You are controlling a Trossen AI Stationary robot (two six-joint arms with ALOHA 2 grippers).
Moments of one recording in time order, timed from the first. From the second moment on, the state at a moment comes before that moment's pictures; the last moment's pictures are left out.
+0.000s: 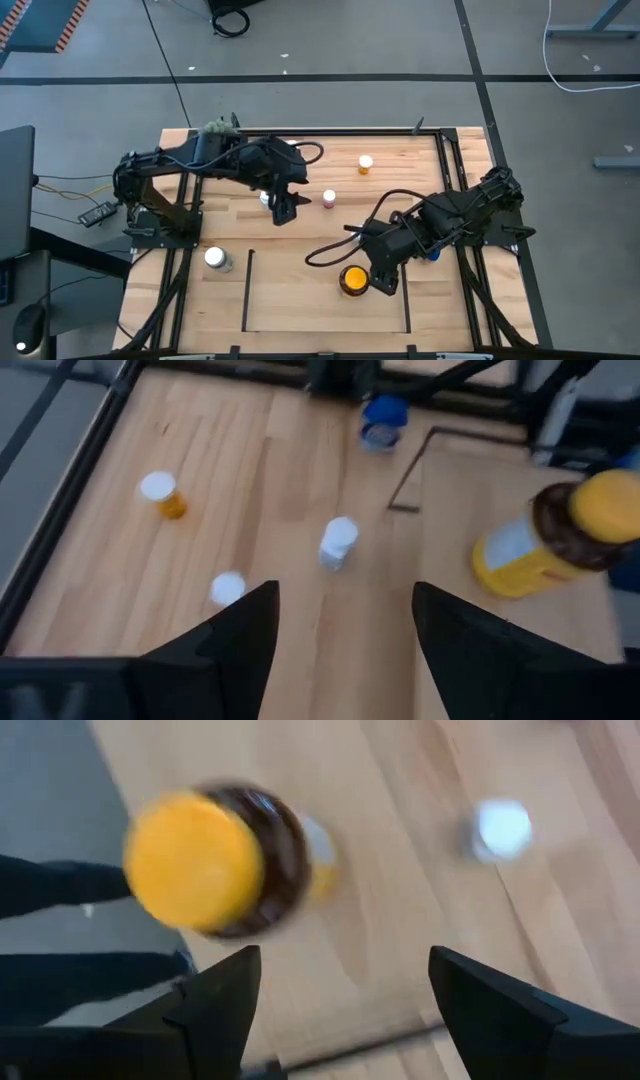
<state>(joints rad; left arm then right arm) -0.05 1.61 1.96 -1.09 -0.07 -0.17 0.49 1.79 2.13 -1.58 0.05 0.95</state>
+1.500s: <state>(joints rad) -0.36 1.90 1.96 -0.61 -0.12 -0.14 0.74 1.56 2.13 -1.57 0.31 0.91</state>
